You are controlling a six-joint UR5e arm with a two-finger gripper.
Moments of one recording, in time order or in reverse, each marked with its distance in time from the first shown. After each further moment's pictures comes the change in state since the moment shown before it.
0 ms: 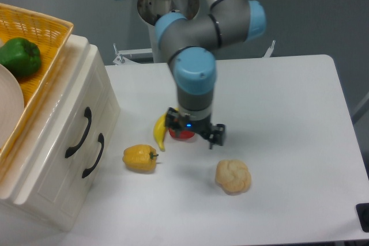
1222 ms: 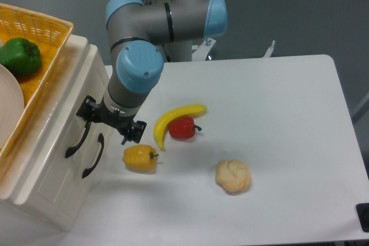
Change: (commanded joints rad) arm -0.112 -0.005 0.088 -0.138 -0.321 -0.175
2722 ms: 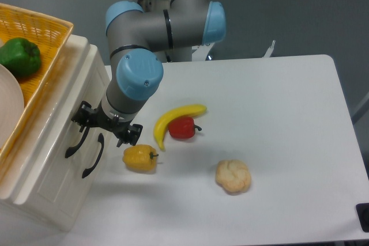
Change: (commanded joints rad) arm -0.008 -0.025 -0.003 0.003 -0.014 -0.045
